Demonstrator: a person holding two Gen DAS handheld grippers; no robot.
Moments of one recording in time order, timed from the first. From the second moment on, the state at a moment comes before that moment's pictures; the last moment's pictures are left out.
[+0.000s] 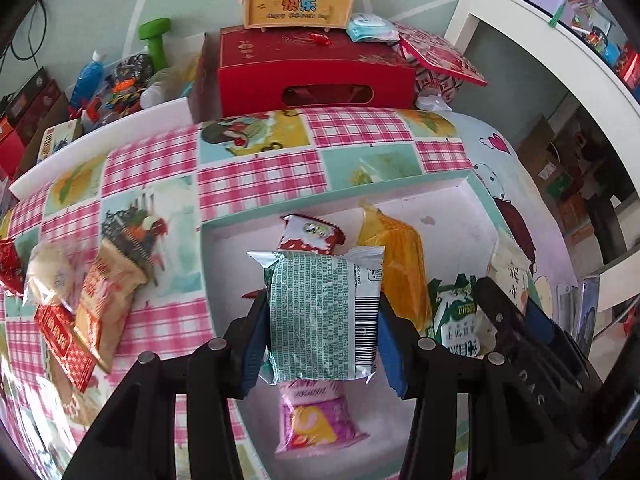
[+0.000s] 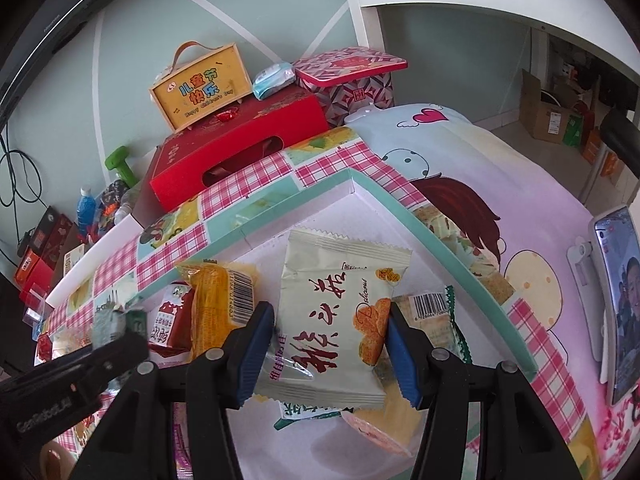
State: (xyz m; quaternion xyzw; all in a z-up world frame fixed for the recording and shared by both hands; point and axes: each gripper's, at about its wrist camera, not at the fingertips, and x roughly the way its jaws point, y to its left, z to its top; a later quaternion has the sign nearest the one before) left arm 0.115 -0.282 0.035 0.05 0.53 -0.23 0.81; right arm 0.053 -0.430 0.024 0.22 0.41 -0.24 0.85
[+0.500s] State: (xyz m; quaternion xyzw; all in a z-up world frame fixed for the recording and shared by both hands) left arm 0.127 -0.292 0.028 0.05 0.53 -0.21 0.82; right arm 0.056 -0.433 0.020 0.23 0.41 -0.25 0.85
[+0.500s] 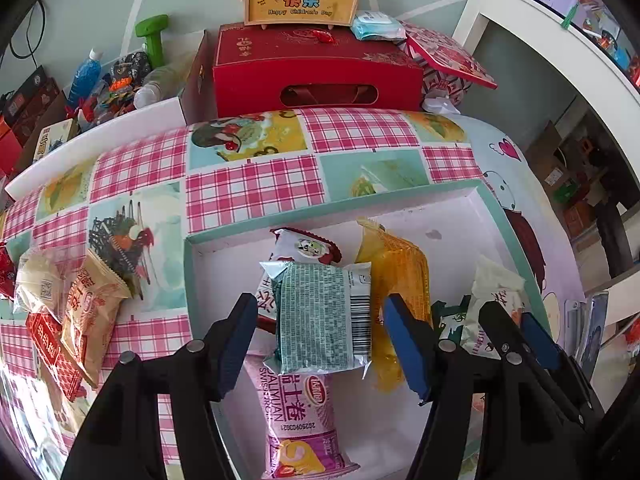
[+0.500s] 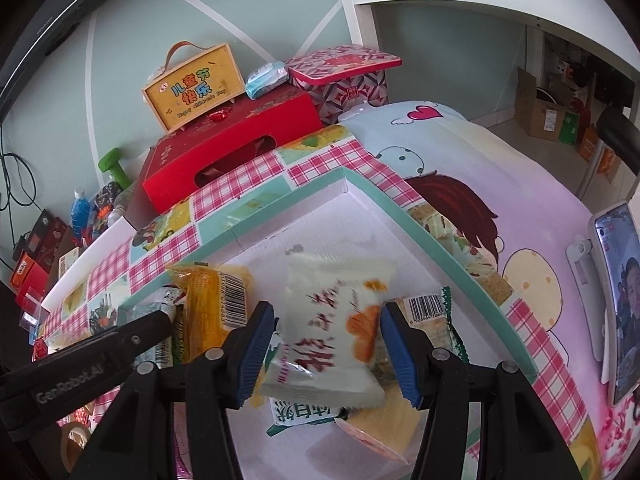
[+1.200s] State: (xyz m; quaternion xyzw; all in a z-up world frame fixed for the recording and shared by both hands) left arm 0.133 -0.245 0.028 0.04 0.52 -0.12 0.84; right arm 0.065 -0.421 0.022 0.19 0.43 -0.24 0.85
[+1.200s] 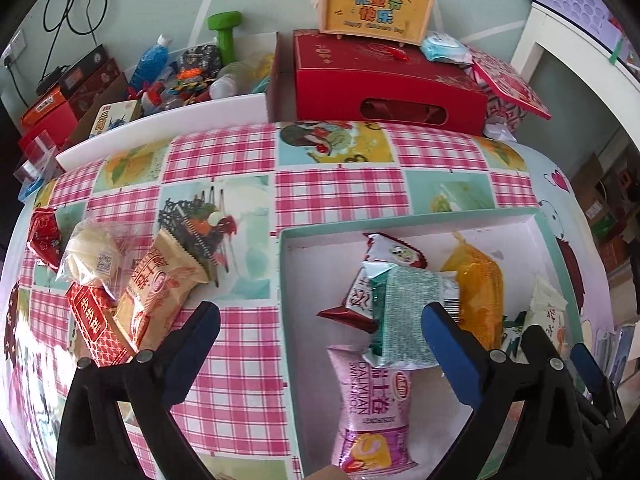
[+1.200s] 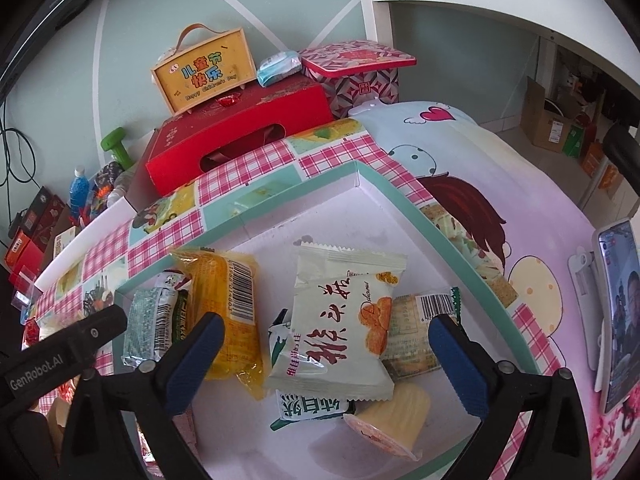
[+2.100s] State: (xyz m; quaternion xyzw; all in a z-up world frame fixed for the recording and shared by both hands) left arm 0.111 -0.156 0.019 0.01 0.55 -0.08 0.83; right arm 0.075 -0.366 0.037 0.13 0.47 -0.21 0.85
